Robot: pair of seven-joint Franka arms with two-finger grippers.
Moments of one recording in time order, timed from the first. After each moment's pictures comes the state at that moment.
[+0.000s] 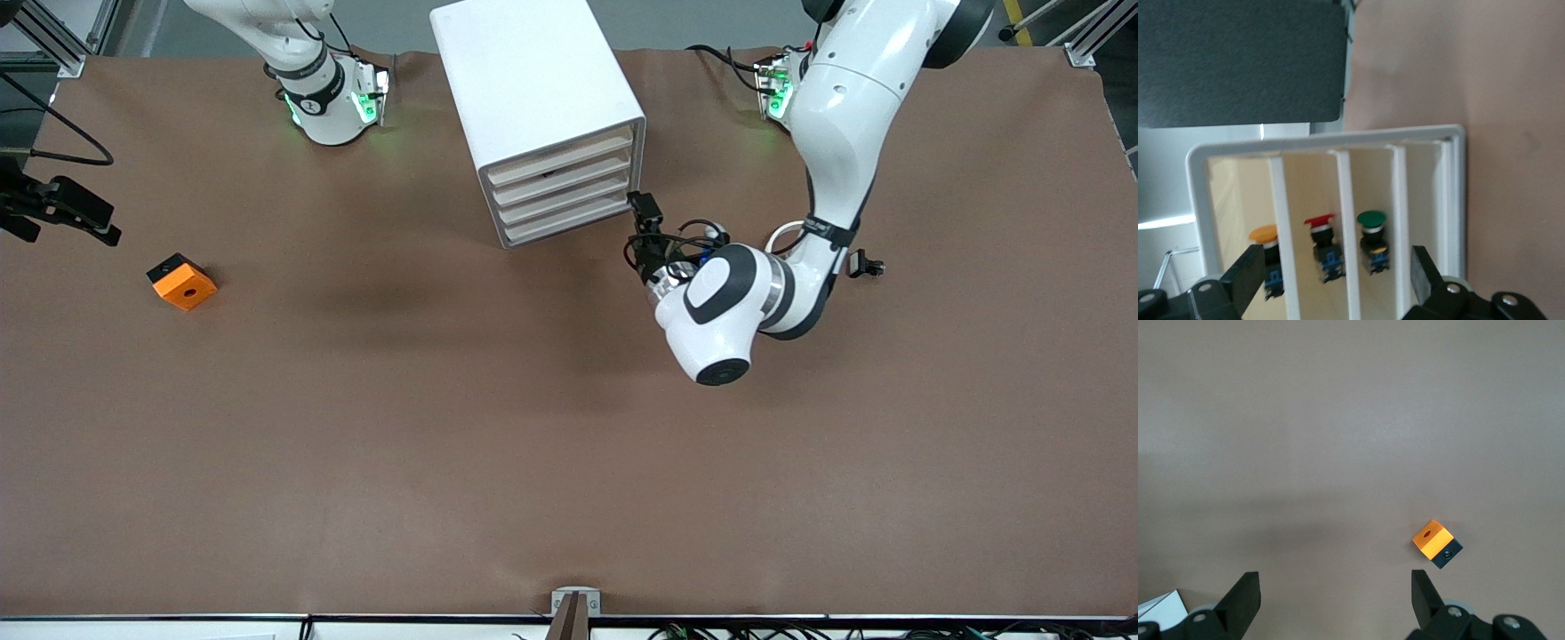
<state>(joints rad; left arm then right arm) -0.45 0.76 -0.09 -1.39 -0.77 1.26 -2.27 -0.09 -0.05 0.04 -1.60 -0.02 1.59 0.00</state>
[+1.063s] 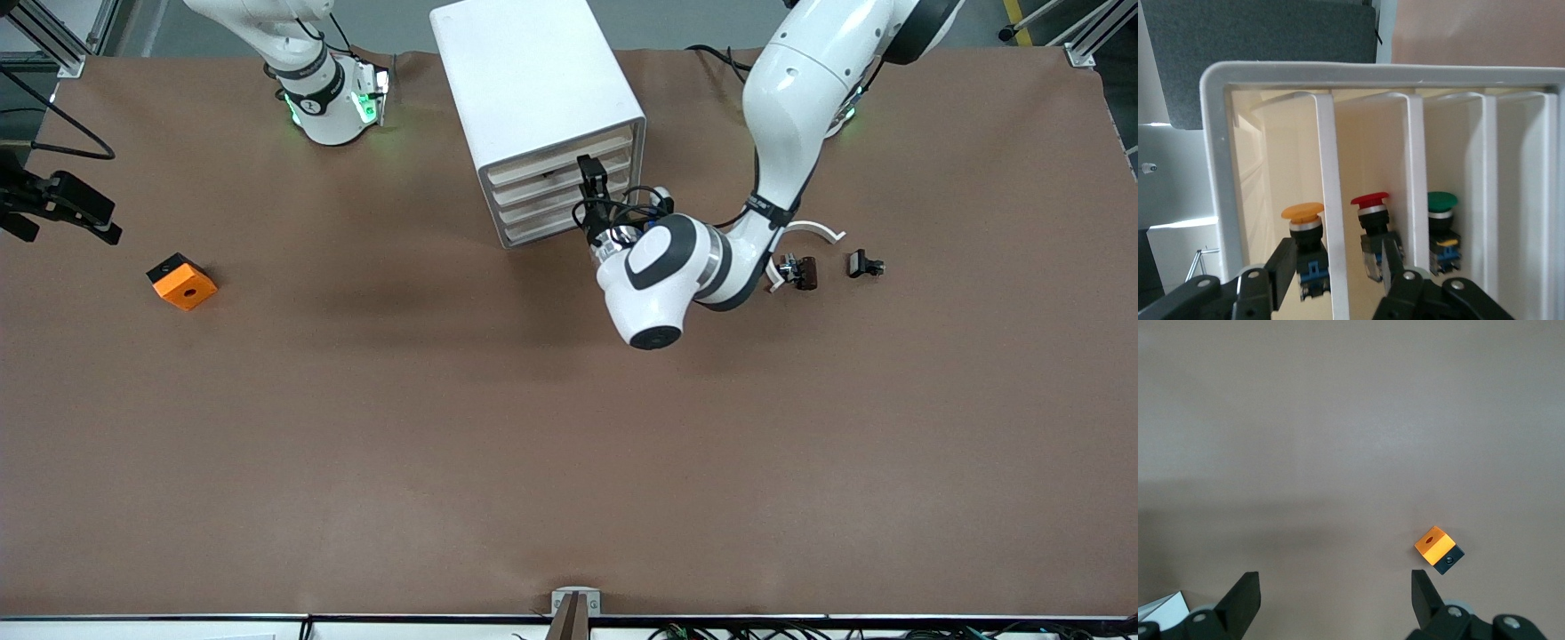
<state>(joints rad) -0.58 0.77 -0.10 -1.40 -0.88 1.26 -2.34 -0.08 -0.05 0.04 -1.58 -0.02 1.59 0.00</state>
